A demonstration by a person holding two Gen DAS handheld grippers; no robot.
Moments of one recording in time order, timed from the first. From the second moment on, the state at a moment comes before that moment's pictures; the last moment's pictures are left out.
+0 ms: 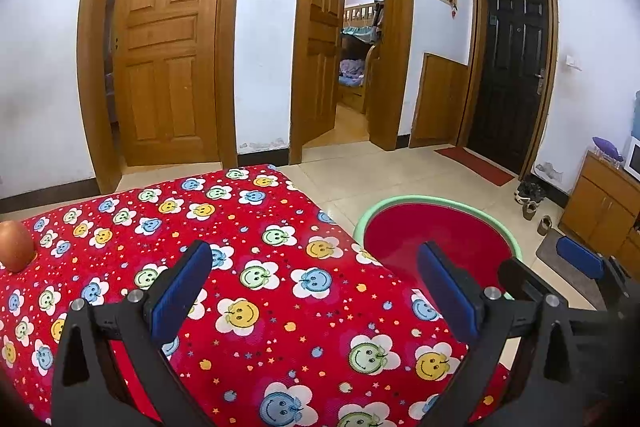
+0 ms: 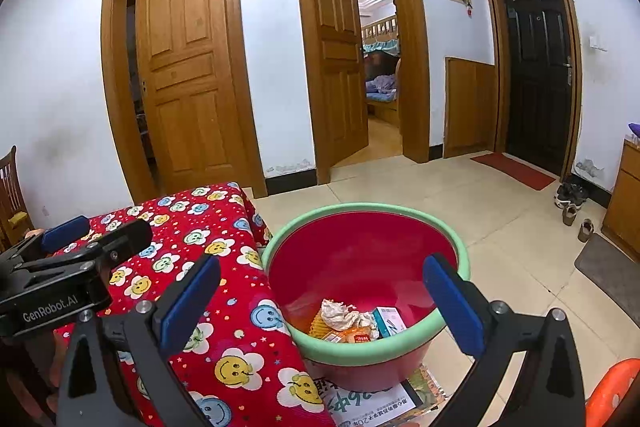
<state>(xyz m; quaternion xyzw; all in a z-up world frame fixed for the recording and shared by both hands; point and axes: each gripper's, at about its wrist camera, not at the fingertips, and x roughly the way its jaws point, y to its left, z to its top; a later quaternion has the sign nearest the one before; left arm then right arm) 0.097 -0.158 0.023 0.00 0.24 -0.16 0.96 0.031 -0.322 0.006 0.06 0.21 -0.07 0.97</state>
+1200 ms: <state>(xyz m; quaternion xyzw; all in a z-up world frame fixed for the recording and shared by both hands) 0.097 -0.156 0.022 0.00 0.24 -0.17 0.96 0.036 -0.323 0.004 0.06 0.22 -0.06 0.97</state>
